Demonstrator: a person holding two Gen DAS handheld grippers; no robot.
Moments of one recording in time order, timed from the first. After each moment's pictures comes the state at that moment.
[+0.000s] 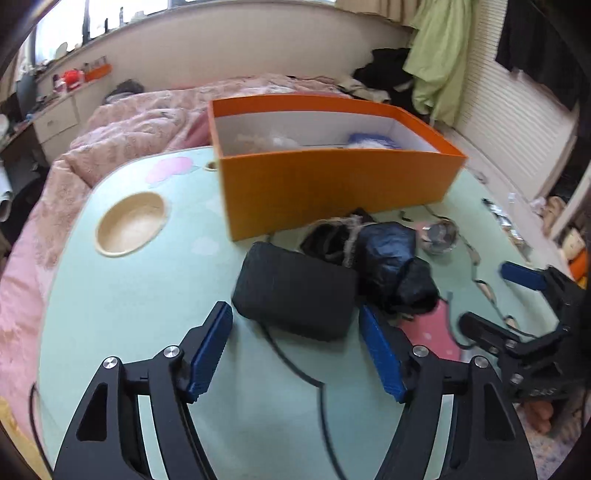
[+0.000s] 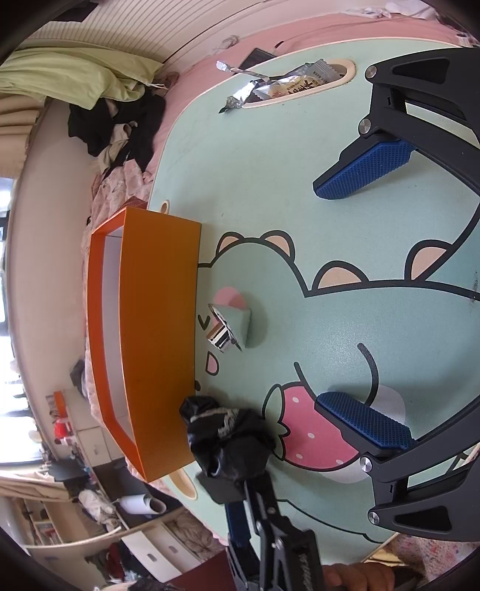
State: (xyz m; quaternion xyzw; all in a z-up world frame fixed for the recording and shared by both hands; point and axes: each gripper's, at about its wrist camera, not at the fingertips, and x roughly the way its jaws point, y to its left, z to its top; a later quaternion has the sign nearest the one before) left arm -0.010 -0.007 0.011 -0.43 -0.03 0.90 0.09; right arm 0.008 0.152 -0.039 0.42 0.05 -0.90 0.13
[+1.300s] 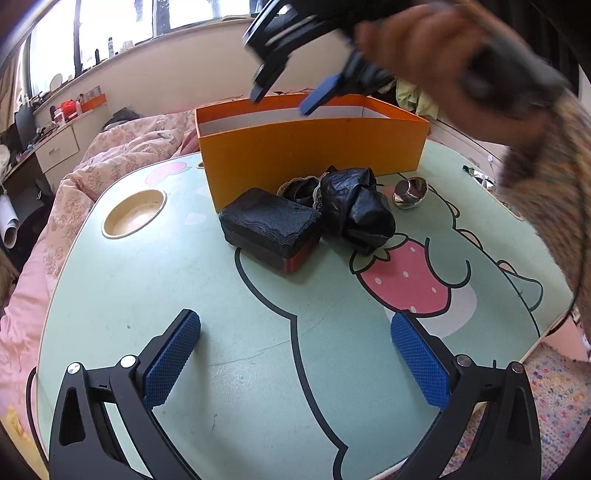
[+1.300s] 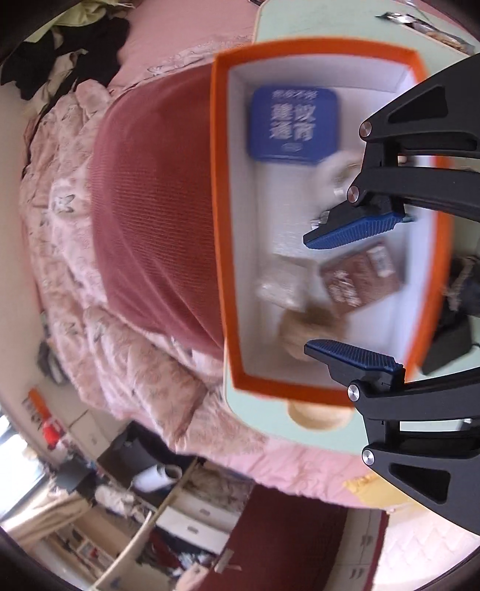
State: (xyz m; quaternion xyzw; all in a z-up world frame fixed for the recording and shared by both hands) left arm 0.031 0.010 -0.001 -0.40 0.03 0.91 0.08; right arm -0.204 0.039 0.024 0.57 -0.06 -0.80 0.19
